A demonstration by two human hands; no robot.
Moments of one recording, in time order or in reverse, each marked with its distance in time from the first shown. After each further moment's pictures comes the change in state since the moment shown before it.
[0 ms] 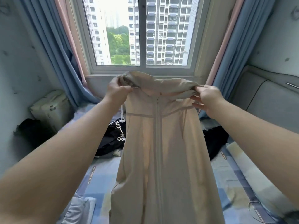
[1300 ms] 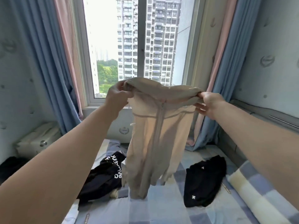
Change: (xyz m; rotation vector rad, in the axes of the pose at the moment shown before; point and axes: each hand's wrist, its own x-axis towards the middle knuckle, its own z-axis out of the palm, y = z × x) left_hand 0.076 0.087 -0.090 -0.130 -0.111 0.159; right_hand 0.020 -0.118 0.081 0.099 0.157 -0.009
